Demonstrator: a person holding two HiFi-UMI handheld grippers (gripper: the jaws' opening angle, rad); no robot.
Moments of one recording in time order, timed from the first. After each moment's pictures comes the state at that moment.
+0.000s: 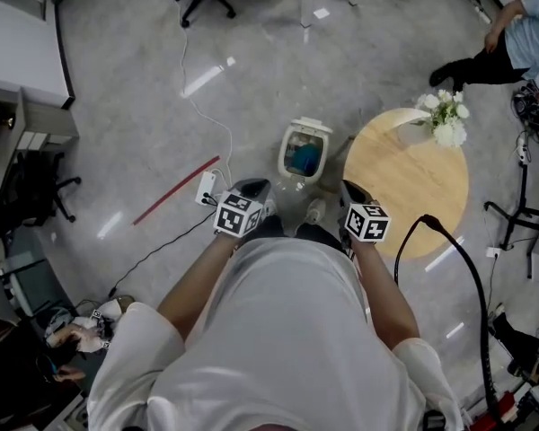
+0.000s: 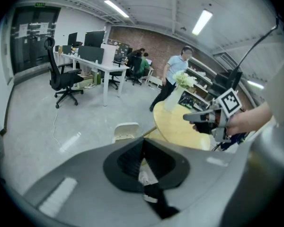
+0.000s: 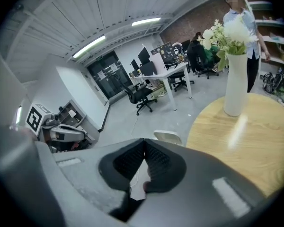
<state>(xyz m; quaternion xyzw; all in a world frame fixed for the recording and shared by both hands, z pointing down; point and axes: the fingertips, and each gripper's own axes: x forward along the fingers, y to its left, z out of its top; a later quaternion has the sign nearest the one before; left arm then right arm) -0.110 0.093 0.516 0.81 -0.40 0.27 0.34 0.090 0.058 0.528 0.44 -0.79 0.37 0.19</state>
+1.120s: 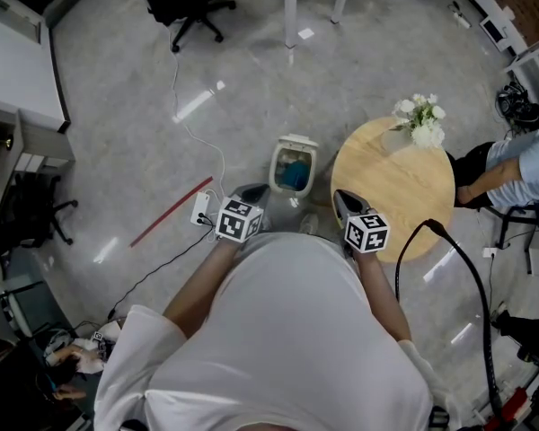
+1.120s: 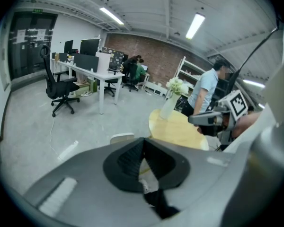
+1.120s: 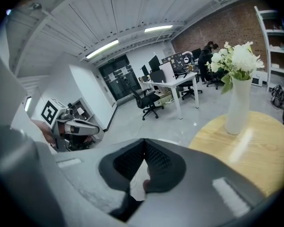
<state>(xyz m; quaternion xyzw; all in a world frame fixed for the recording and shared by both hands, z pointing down) -0.082 0.076 0.475 0.83 -0.40 0.25 0.31 0.103 0.068 0.468 0.42 -0.83 0.31 0.18</state>
